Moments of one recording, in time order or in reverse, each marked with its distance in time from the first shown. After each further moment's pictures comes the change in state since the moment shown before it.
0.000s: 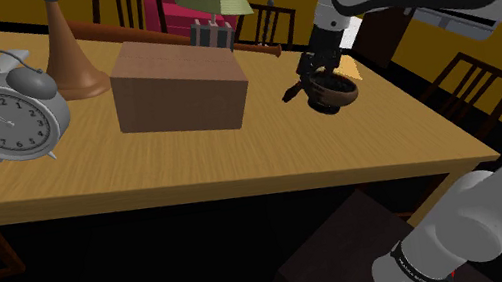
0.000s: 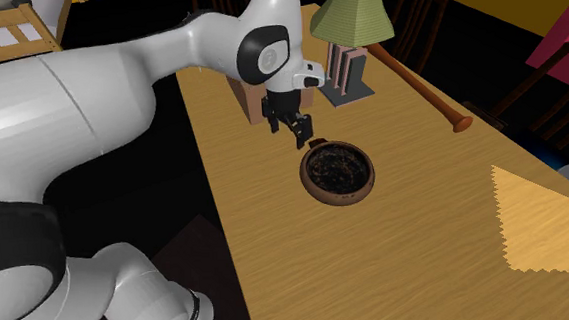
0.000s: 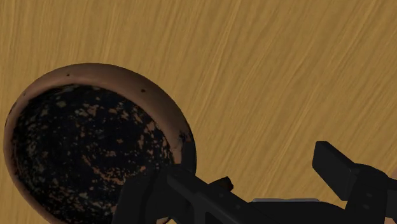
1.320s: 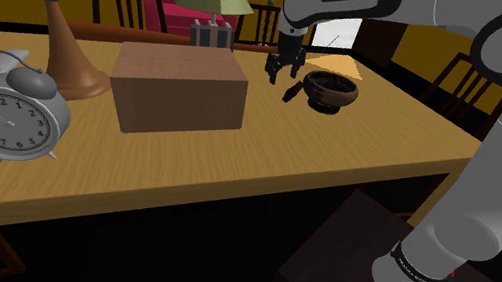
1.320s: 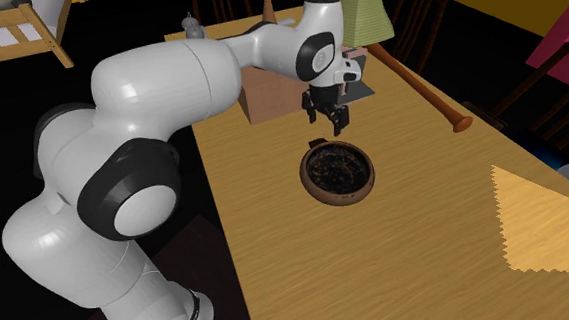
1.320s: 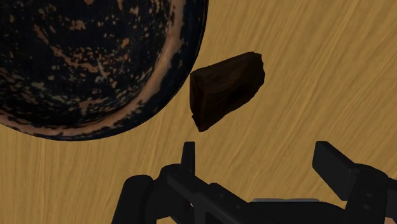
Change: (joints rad) arm -0.020 0.397 -0.014 0.316 -0.044 0.133 0.009
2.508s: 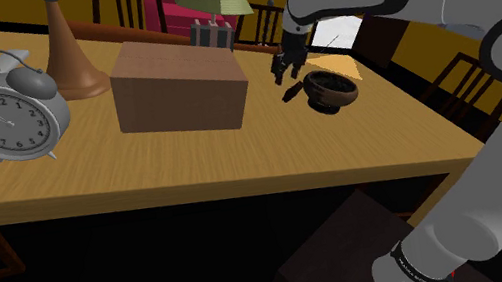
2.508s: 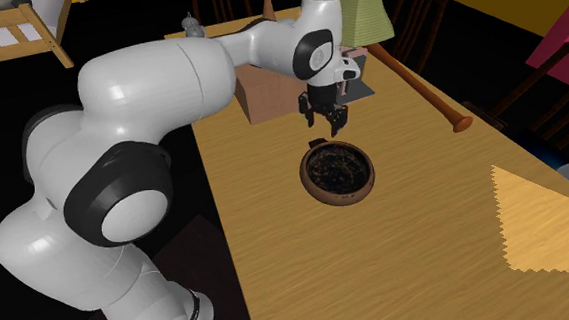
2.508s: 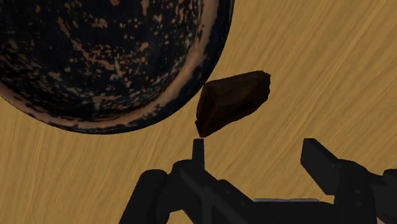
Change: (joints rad) arm -0.008 -0.035 0.006 -0.020 0.003 -0.029 -0.136
